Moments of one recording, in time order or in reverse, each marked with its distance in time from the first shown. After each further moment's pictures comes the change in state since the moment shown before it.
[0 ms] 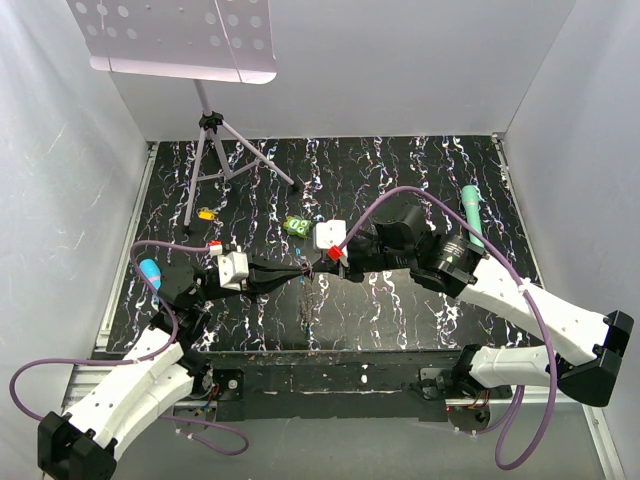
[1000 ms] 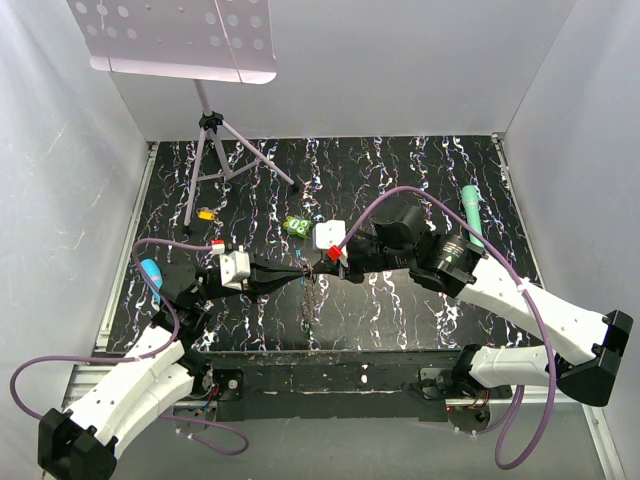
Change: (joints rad) left arm 0.001 0.018 -0.002 0.011 0.022 -0.007; right arm 0.000 0.003 -0.002 -0.002 -0.009 0.007
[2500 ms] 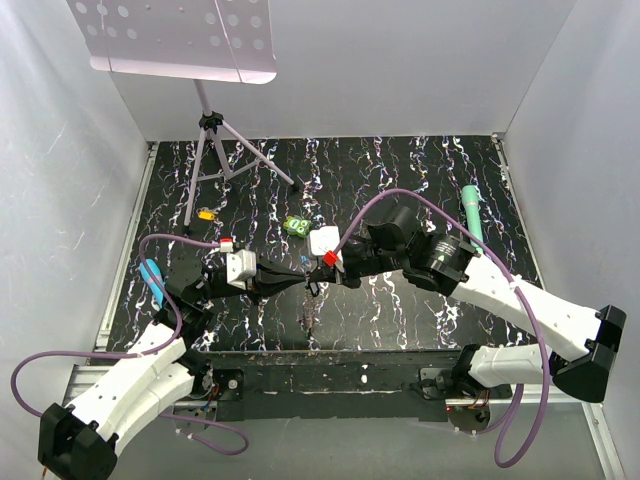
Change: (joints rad) left arm 0.000 0.030 0.002 -0.056 0.035 0.013; right arm 0.011 0.028 0.000 -0.014 -0.070 -0.015
